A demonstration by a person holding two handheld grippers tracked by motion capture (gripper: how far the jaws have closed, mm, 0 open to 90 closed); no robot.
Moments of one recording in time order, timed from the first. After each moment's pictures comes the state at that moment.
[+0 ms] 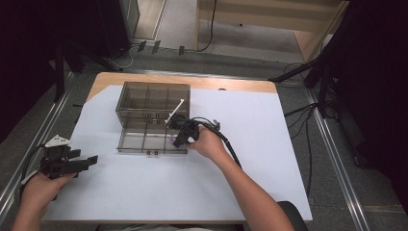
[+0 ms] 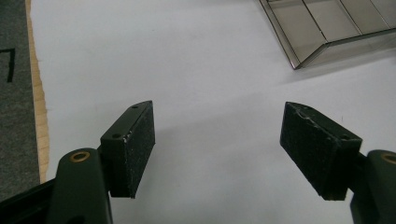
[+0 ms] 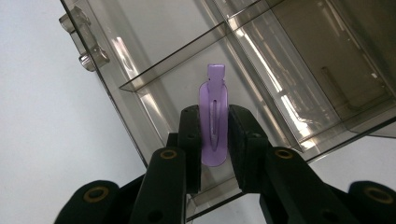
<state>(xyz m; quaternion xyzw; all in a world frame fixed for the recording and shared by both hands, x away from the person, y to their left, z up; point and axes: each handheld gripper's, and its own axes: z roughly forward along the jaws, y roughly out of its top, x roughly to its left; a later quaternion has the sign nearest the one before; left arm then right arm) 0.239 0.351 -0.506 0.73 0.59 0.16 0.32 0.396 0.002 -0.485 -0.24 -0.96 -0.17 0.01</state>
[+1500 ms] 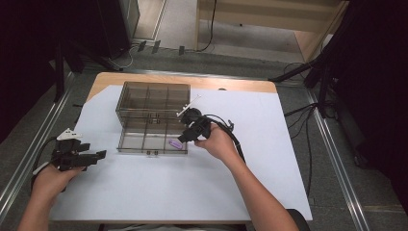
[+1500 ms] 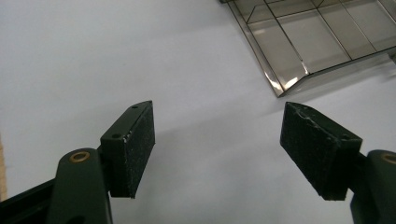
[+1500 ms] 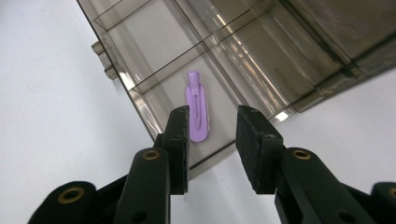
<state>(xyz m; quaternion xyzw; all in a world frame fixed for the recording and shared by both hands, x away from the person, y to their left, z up) 0.263 0.333 -0.506 0.74 0.56 0.16 0.32 0.390 -0.035 -0.455 -0.26 -0.93 -0.25 0.00</state>
